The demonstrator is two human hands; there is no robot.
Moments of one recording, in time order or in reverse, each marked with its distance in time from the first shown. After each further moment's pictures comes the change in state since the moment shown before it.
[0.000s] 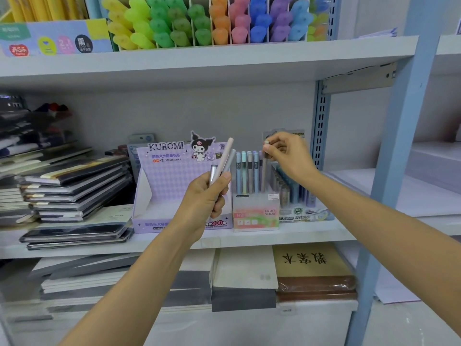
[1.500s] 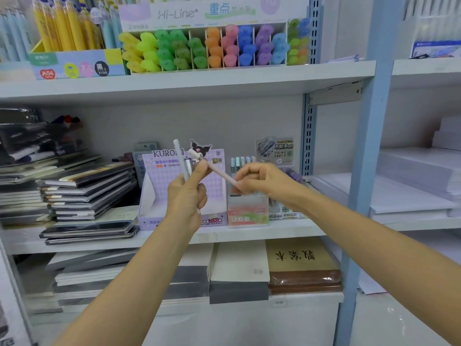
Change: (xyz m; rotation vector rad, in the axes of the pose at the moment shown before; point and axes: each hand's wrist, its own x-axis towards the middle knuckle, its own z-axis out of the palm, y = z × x) left_hand -0.025 0.032 0.008 -0.383 0.271 0.005; right_hand -0.067 -0.060 -0.011 0.406 -0.570 0.162
